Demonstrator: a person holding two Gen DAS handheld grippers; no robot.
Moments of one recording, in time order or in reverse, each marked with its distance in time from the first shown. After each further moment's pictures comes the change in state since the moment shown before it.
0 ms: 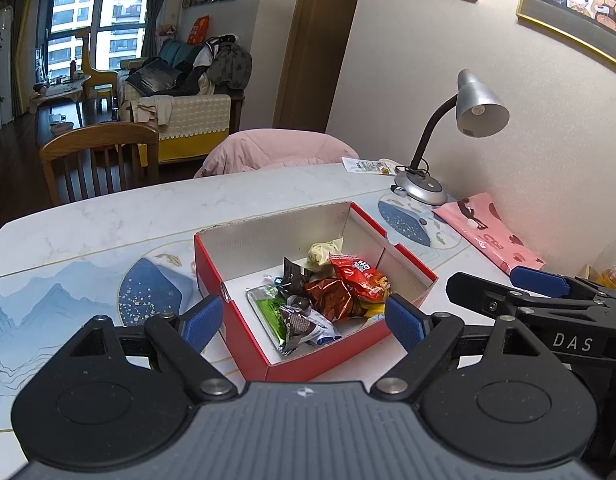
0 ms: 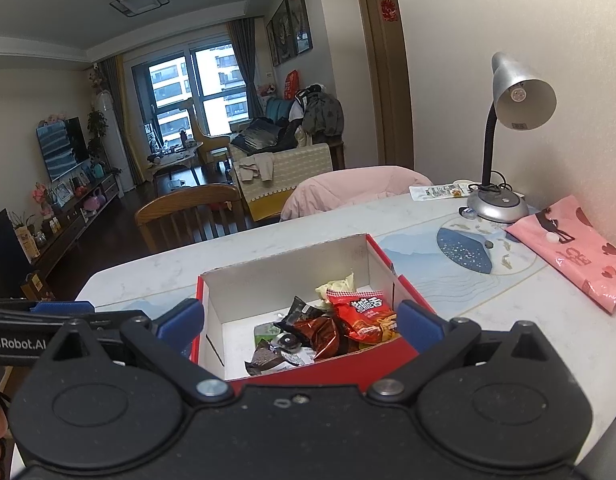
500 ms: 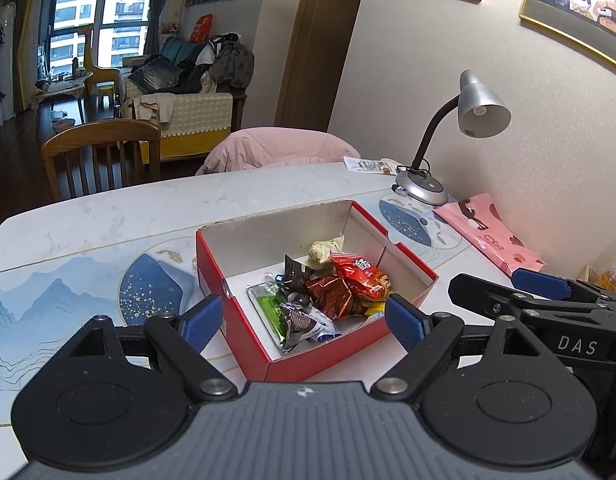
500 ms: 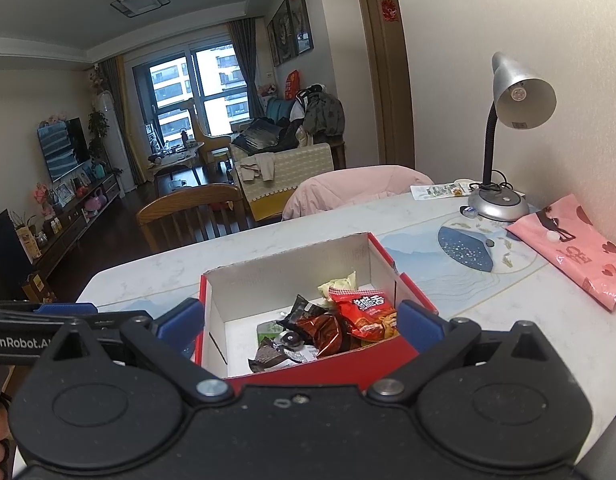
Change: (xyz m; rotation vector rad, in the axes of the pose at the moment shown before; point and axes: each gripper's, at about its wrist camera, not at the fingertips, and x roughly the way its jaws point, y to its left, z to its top) left arm -0.001 0.003 -0.003 -0.010 0.004 0.001; right arm 0.000 0.001 -0.001 -0.002 0.002 0.003
